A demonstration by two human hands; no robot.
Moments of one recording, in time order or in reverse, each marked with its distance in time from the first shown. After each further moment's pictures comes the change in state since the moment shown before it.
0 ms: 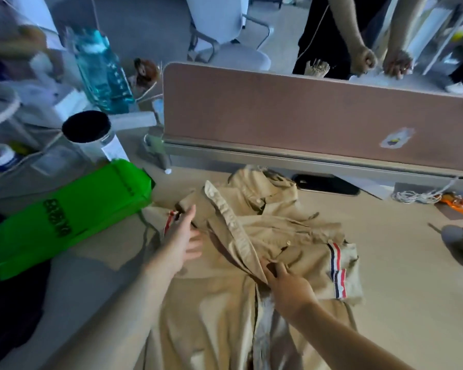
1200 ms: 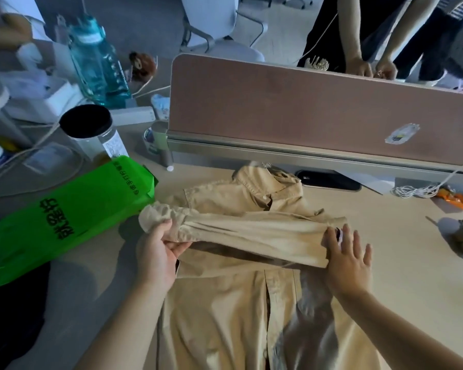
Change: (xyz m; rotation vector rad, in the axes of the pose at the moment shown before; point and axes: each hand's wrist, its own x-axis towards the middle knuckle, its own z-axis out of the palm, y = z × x) left_hand -0.006 -0.020 -0.050 -0.609 0.055 0.264; right_hand 0.002 0.073 0.017 0.102 0.443 0.489
